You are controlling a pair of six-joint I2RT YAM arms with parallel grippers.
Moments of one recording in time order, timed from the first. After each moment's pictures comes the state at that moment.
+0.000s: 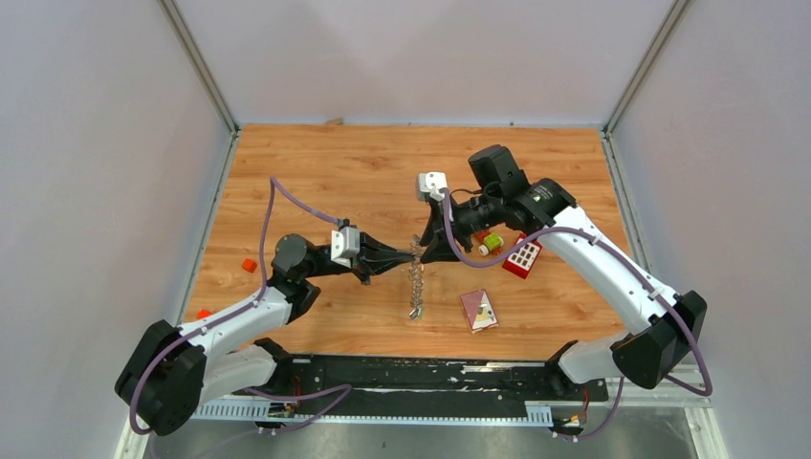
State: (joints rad) left arm -0.62 1.07 0.42 0.98 0.89 -0.13; right arm 0.66 1.39 1.43 -0.83 -0.89 -0.55
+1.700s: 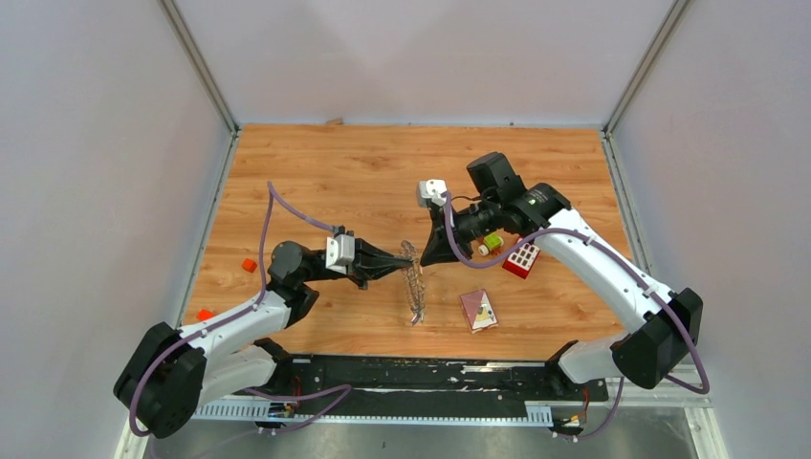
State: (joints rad) left arm -0.62 1.05 0.38 1.06 0.92 -0.15; right arm 0.64 1.39 1.36 -0.82 -0.97 -0.55
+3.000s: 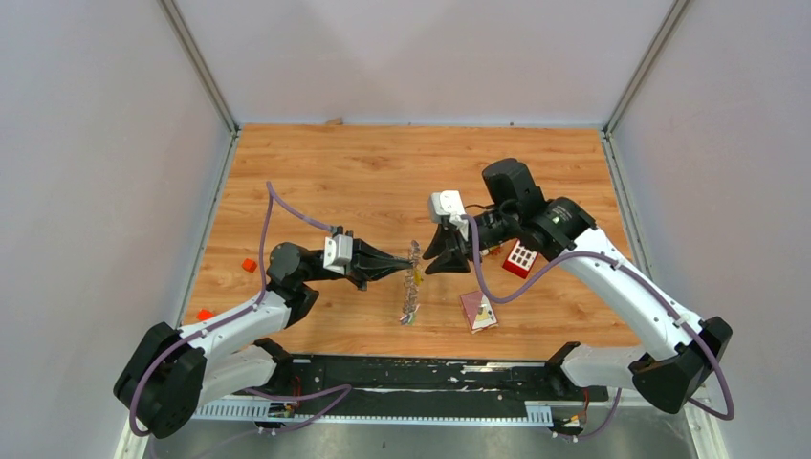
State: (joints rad) left arm -0.62 1.05 0.38 1.10 0.93 -0.19; right arm 0.68 1.25 1.34 -0.79 -0.96 -0.63
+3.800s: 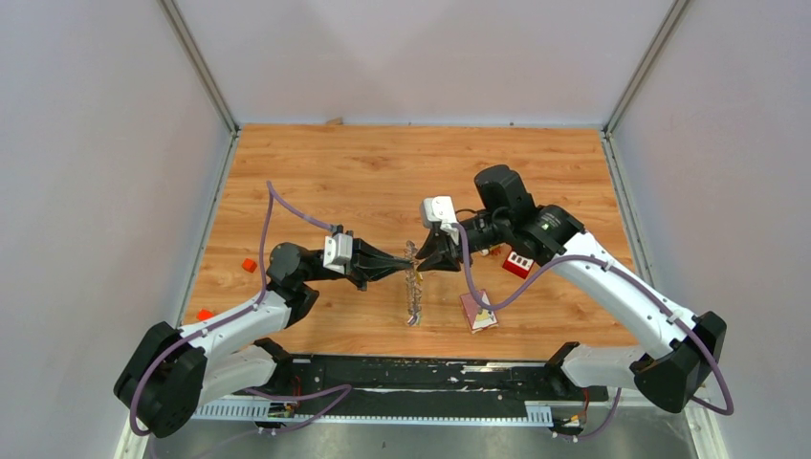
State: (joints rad) left arm -0.62 1.06 0.38 1.10 0.93 -0.21; right arm 0.72 1.24 1.24 -0.63 -0.89 -0.62
